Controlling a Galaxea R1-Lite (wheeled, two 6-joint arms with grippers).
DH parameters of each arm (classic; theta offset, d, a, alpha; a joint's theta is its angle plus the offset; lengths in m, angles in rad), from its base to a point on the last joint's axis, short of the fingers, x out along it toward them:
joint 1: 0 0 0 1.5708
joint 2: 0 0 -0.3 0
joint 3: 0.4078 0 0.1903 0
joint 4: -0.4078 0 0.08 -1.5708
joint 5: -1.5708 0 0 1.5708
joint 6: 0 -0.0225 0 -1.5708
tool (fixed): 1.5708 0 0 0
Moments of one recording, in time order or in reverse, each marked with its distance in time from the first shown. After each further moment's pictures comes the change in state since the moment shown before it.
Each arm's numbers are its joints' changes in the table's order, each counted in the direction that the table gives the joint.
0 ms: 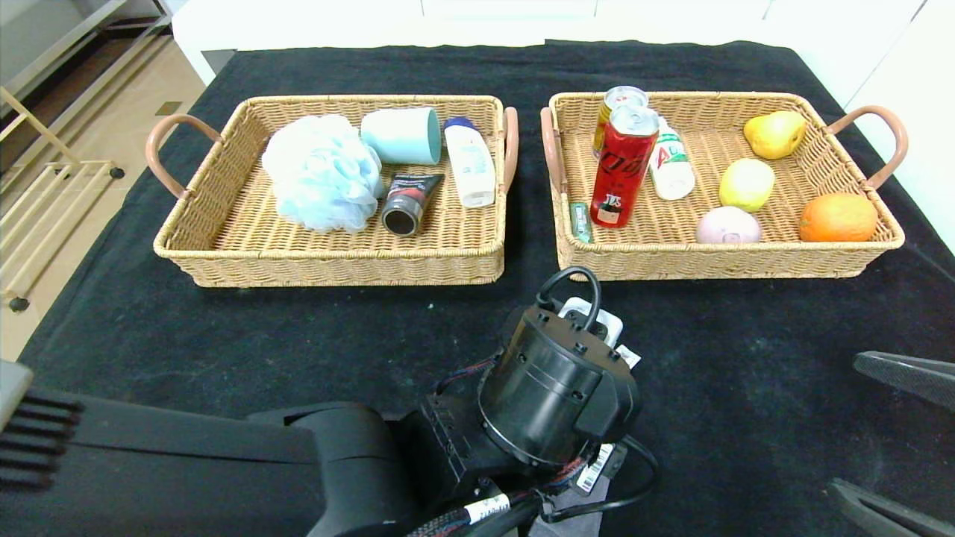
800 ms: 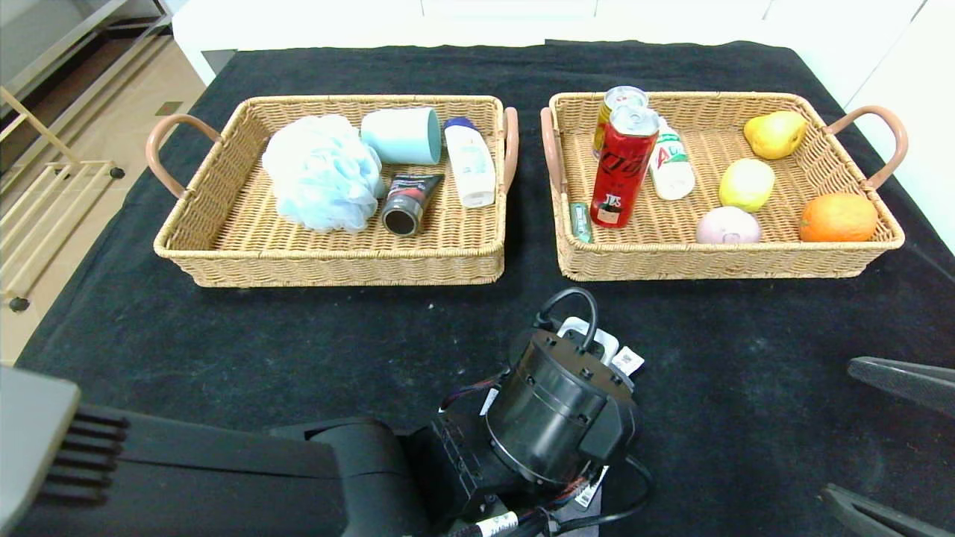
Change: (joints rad) left arm 0.000 -0.021 -0.024 0.001 -0.005 0.033; right arm 0.004 -0.006 -0.007 -0.002 0.001 0.001
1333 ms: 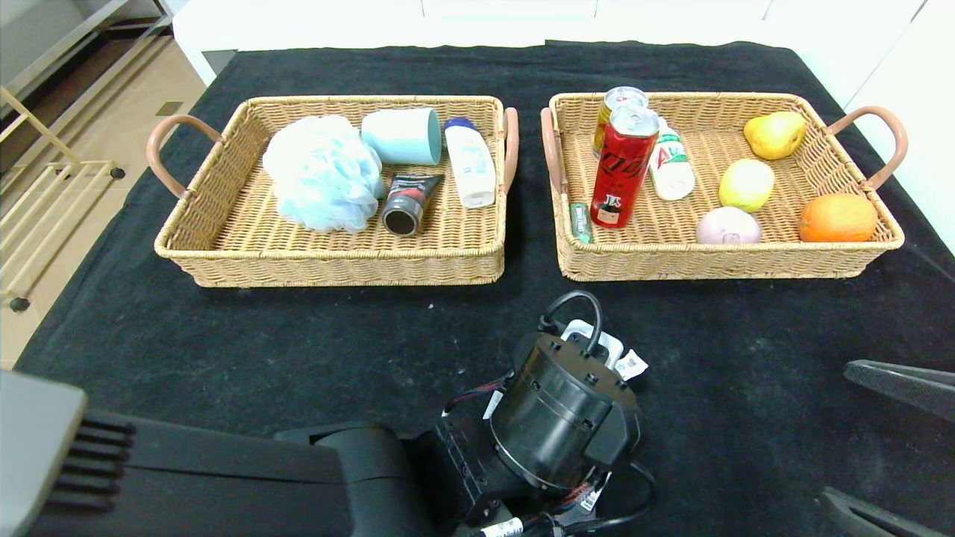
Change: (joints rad) left arm 0.000 -0.010 0.001 0.001 -0.002 0.000; right arm 0.002 -0.003 -0.004 0.000 0.001 0.000
